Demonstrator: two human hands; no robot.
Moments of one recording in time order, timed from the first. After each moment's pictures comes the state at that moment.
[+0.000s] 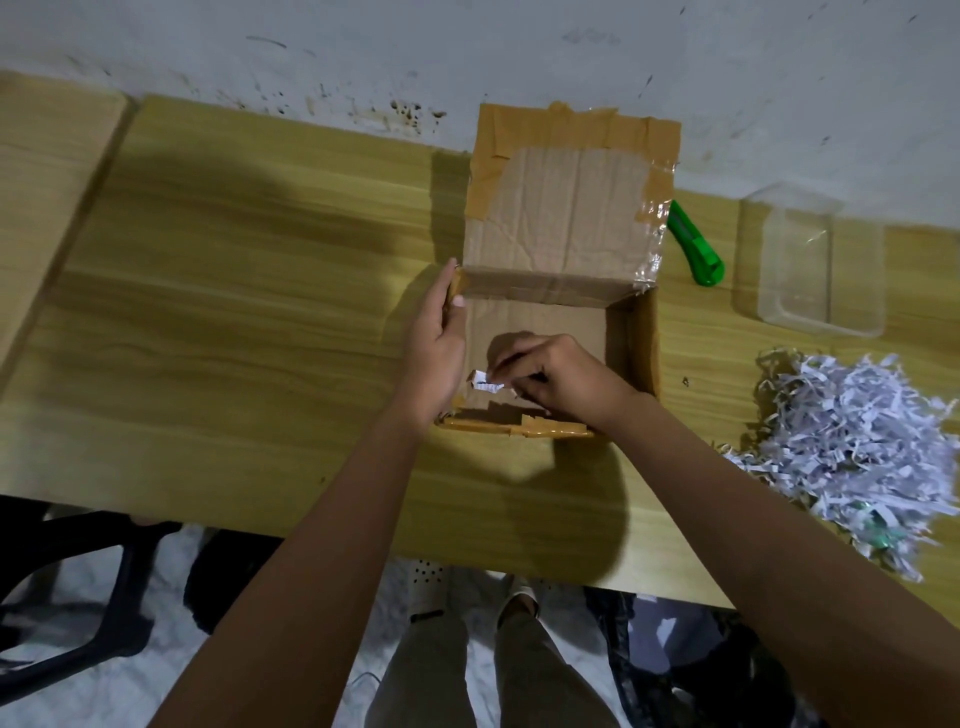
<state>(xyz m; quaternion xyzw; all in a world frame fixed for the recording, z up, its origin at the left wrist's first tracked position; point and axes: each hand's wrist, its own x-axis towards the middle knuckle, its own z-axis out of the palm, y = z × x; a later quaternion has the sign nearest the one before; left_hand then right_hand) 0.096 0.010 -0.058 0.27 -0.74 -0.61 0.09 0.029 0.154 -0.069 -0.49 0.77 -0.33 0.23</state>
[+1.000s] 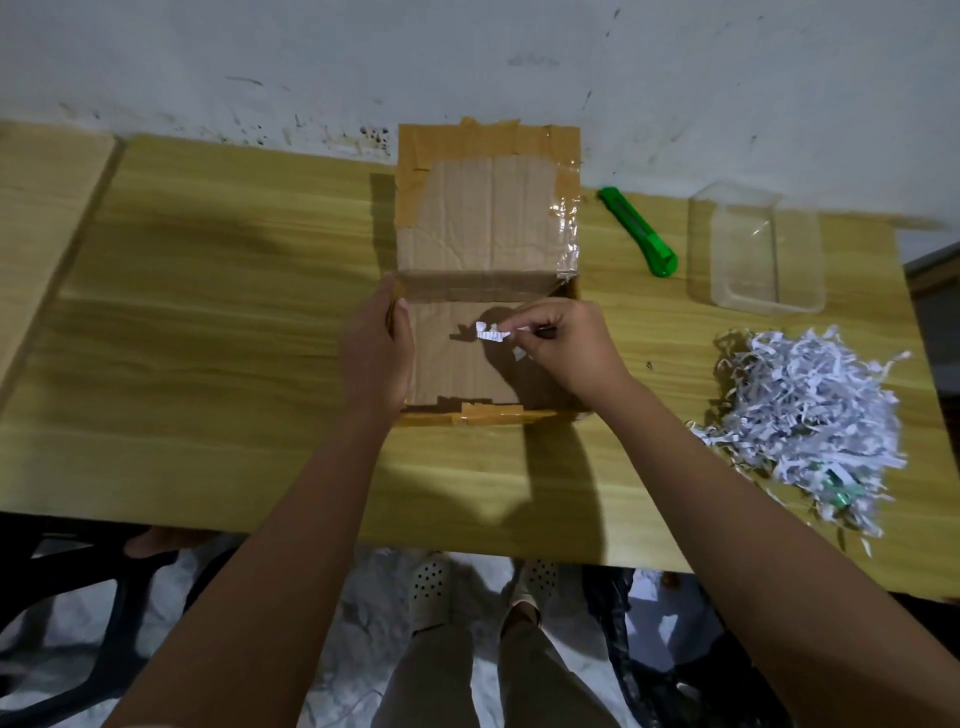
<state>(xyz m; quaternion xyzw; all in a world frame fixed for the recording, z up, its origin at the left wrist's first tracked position) 0.113 -0.004 -0.053 0.29 -0.85 -0.39 0.18 0.036 0.170 -0.036 -0.22 0.85 -0.46 0.13</state>
